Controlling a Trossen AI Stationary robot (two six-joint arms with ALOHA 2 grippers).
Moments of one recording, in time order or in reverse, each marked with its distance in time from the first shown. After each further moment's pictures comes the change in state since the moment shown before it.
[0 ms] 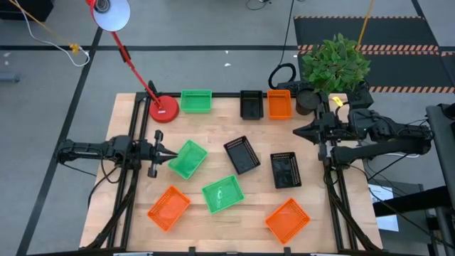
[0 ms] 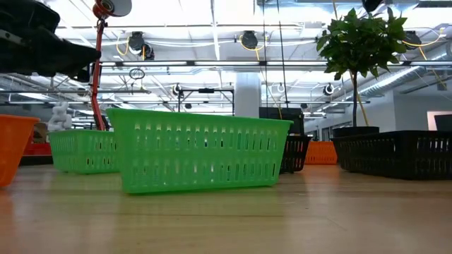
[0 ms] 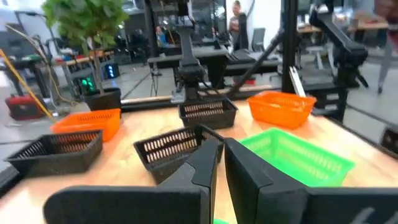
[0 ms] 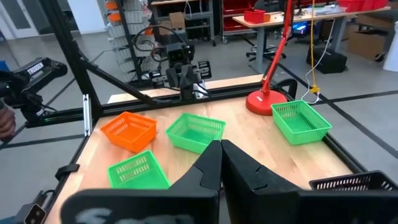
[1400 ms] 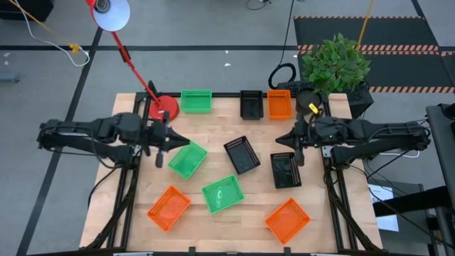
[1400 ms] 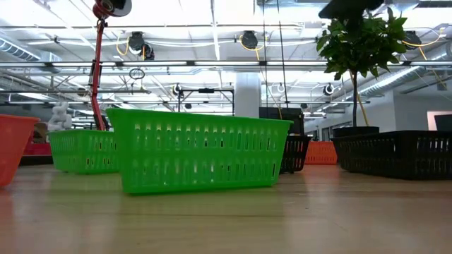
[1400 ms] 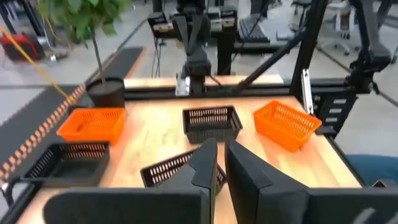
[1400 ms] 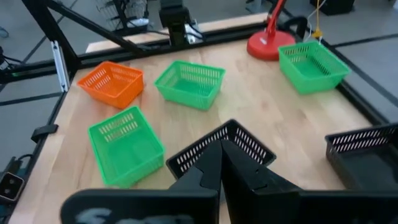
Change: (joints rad) left arm 0.000 0.796 0.864 -0.350 -0.041 -0.088; right arm 0.000 0.203 -0.057 0.036 0.000 0.053
